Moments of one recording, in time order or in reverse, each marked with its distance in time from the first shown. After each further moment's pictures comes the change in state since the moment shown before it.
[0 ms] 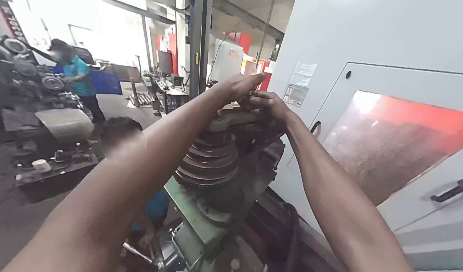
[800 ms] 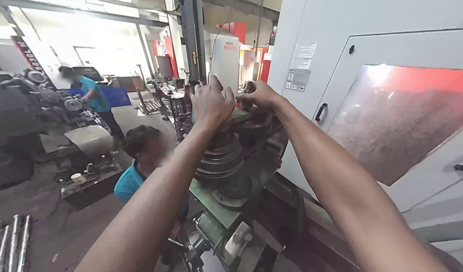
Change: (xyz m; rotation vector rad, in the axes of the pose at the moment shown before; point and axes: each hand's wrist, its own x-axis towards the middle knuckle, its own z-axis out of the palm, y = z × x) left_hand 0.040 -0.072 -0.009 0.558 0.624 0.066; right_hand 0.024 -0.034 0.009 -0.424 0.104 0.240
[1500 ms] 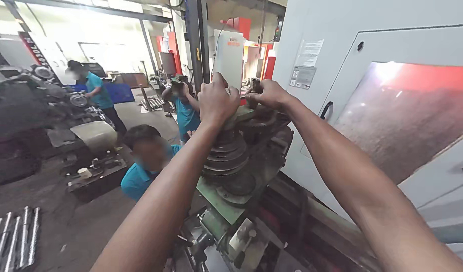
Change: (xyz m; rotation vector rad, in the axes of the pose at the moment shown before) left_hand -0.001 -0.001 -0.002 -0.082 0.019 -0.038; right_hand -0.015 -0.007 -0.009 -0.166 -0.058 -0.045
